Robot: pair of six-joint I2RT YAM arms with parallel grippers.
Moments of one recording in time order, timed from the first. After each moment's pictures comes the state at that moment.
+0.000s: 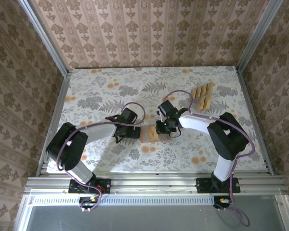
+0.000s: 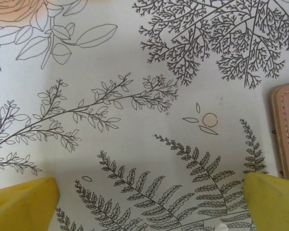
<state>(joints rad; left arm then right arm) -0.69 1.61 0.82 -0.40 -0.14 -0.46 0.61 1.79 1.05 -0.43 -0.20 0.47</state>
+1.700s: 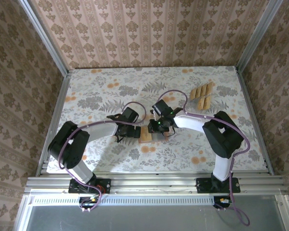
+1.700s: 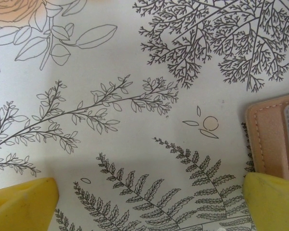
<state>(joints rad) -0.69 1.63 0.85 -0.43 -0.14 -0.47 0.64 1.83 1.12 -0.37 -0.29 0.57</state>
